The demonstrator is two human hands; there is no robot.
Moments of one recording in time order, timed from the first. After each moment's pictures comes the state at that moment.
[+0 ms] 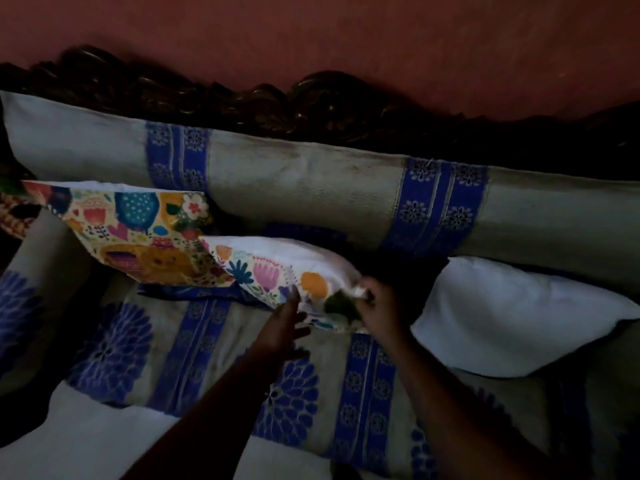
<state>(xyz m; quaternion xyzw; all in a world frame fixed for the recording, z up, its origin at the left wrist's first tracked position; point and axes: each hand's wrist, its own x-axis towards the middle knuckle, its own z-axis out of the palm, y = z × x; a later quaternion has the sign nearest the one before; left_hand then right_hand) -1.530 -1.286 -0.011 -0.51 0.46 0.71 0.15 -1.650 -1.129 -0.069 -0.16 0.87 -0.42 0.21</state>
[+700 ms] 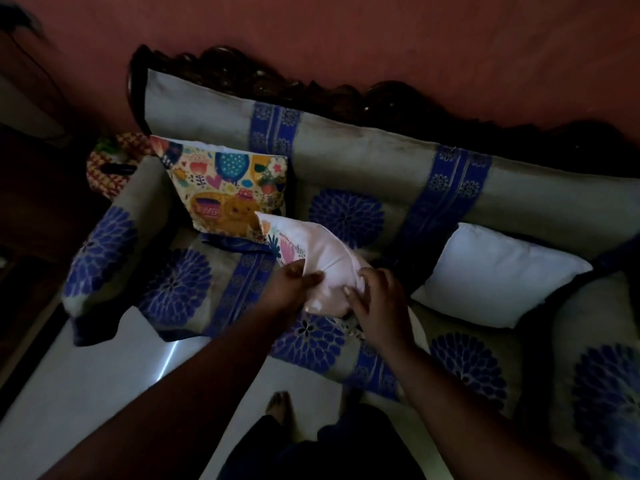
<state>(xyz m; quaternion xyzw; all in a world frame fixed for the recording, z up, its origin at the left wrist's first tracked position) -1.335 -1.307 0.107 -0.35 0.52 0.78 0.01 -1.411 -1.125 0.080 -0.28 0.90 -0.34 0.06</state>
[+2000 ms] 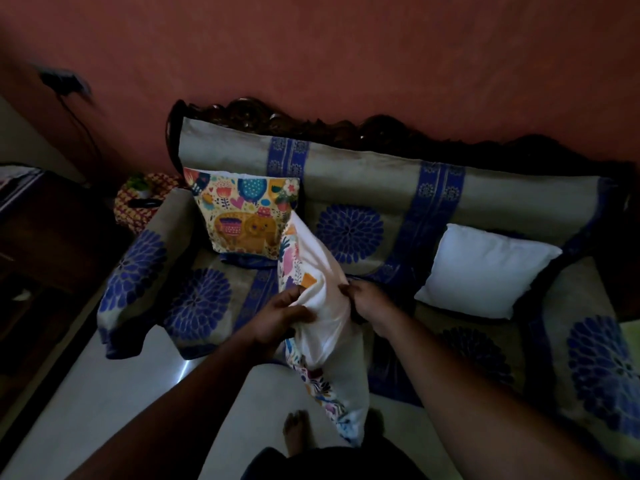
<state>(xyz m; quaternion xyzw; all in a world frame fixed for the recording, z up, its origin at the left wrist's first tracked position) -1.179 -1.309 0.167 -0.26 0.57 0.78 0.08 -1.324 -1.158 0.128 -0.05 0.77 -0.50 0.40</state>
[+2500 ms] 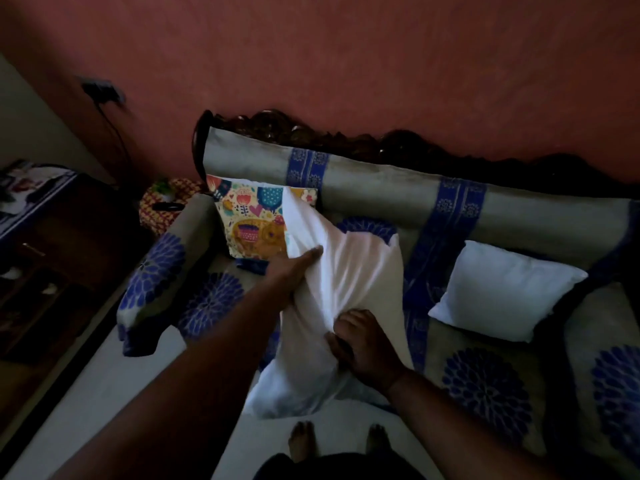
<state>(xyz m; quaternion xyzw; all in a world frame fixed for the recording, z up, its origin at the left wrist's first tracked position) -1.248 -1.353 0.202 -0.45 0.61 0.65 -0.08 -1.265 -1.147 0.140 -0.56 0.75 -0.35 -0.03</state>
